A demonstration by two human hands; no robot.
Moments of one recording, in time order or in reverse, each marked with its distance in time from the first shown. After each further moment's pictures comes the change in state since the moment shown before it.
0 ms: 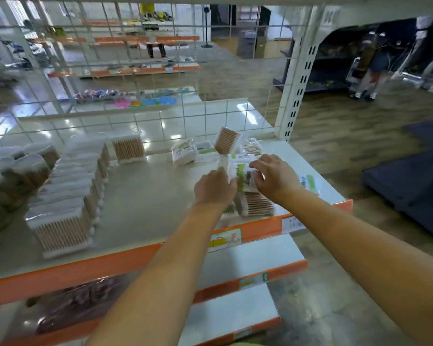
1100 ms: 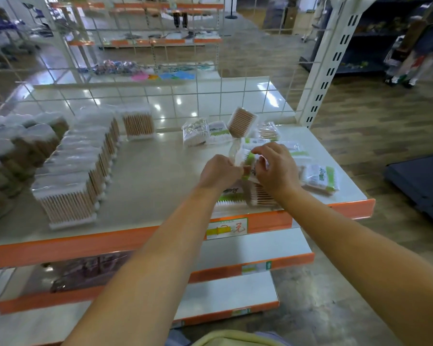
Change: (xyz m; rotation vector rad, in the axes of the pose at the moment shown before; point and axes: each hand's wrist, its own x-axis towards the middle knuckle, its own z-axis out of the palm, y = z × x) left_hand 0.006 -0.007 -0.007 -0.534 -0.178 -0.216; right_hand 0.003 -0.019 0.024 0.257 0.167 0.066
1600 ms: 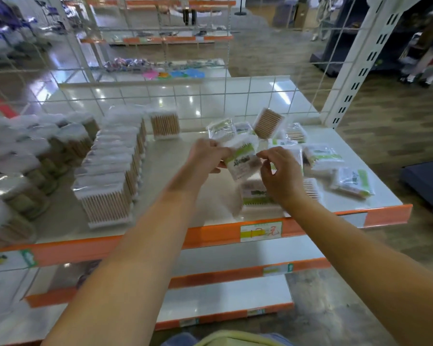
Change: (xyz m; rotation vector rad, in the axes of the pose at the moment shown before) left_hand 0.015 -0.033 -0.084 -0.372 0.046 -0.082; right_hand 0.000 -0.042 0.033 0.118 -0.009 0.050
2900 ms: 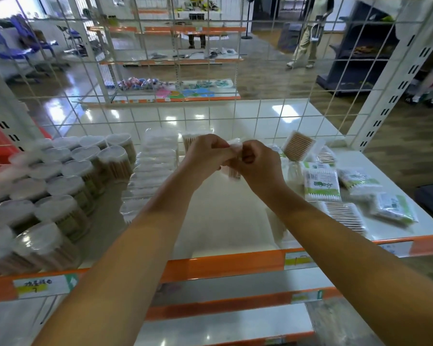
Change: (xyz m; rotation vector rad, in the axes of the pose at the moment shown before) left_hand -0.012 0.029 -0.093 0.110 0.011 0.241; right_hand 0.050 -0.120 0.045 0.336 -0.053 0.088
